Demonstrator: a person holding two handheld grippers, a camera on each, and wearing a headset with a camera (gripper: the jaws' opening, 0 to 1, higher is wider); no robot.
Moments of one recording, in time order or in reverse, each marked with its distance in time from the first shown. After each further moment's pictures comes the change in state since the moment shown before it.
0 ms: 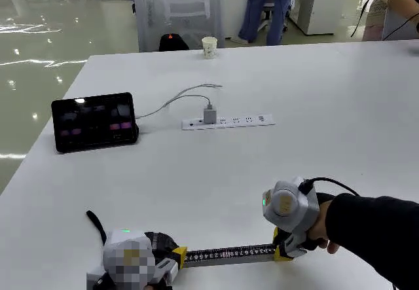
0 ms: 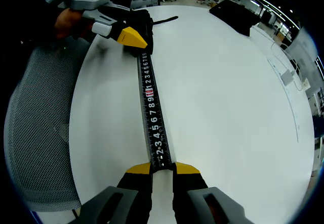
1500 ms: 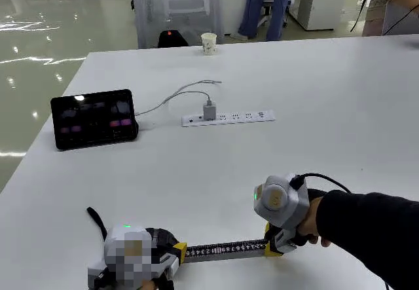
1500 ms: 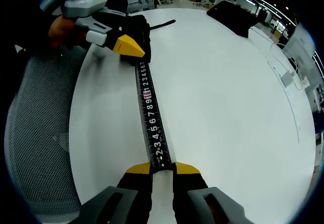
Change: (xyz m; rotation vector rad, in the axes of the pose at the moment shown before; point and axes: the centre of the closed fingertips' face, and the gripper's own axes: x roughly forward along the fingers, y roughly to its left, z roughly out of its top) left arm -0.001 -0.001 0.000 -0.004 0.005 0.002; right arm 0.006 0.001 0.017 0.034 -0.029 -0.003
